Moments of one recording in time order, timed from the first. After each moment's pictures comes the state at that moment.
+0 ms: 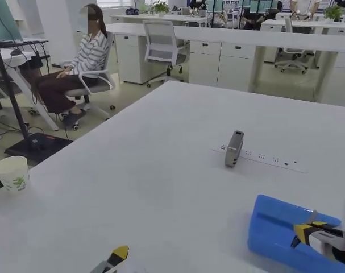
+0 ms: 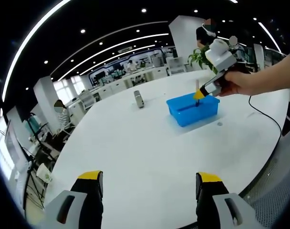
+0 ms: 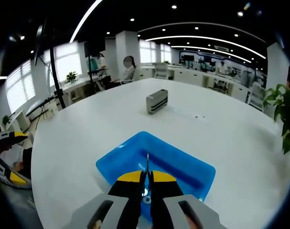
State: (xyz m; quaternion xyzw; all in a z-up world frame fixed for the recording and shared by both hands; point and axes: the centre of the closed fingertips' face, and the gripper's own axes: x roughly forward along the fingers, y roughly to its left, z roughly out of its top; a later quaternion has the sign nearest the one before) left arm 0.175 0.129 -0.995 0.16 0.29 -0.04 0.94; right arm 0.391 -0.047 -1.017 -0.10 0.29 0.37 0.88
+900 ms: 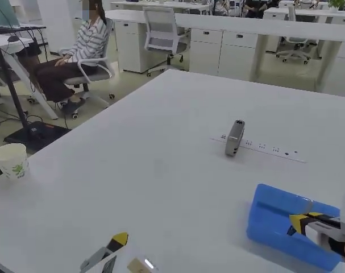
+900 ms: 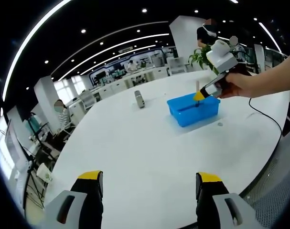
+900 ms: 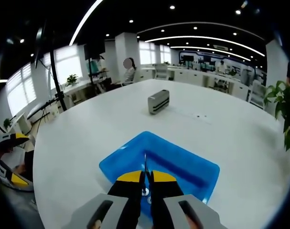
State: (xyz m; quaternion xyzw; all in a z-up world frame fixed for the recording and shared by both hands) left arm 0.175 0.129 -0.994 0.15 0.29 -0.04 0.94; right arm 0.387 -0.044 -1.018 -0.08 0.29 0.38 0.88
